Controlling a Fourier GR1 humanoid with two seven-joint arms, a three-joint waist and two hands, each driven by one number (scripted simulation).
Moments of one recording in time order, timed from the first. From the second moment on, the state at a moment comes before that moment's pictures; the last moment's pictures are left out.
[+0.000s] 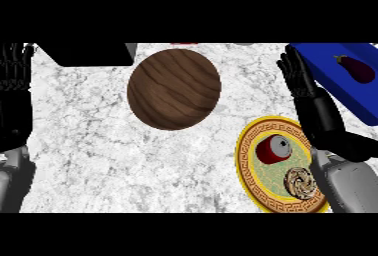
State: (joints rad) left arm -0.28 0.40 0.03 -1.65 0.14 0.27 -0.16; right arm -0.35 -0.32 0.19 -1.59 -0.15 -0.12 -0.14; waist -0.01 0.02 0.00
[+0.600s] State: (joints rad) left arm -0.14 0.28 -0.14 -1.55 0.15 0.24 -0.01; right arm 0.00 -0.49 0.30 -1.58 -0.09 0.09 -0.36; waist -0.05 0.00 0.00
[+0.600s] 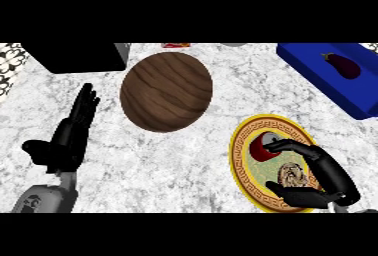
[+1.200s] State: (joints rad) left arm -0.14 0.22 -0.19 -1.56 0.11 0.23 0.08; right arm 0.31 -0.62 0.06 -1.78 -0.19 0.14 -0.59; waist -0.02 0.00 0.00
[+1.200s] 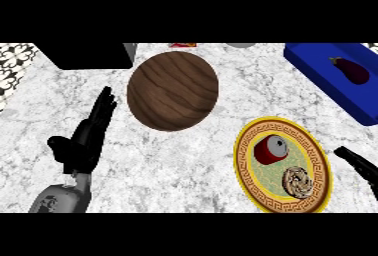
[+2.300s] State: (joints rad) left arm -0.15 0.16 -0.17 -1.52 0.06 0.19 0.06; right arm 0.19 -0.76 0.07 -1.82 -0.04 0.36 -0.03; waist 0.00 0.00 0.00
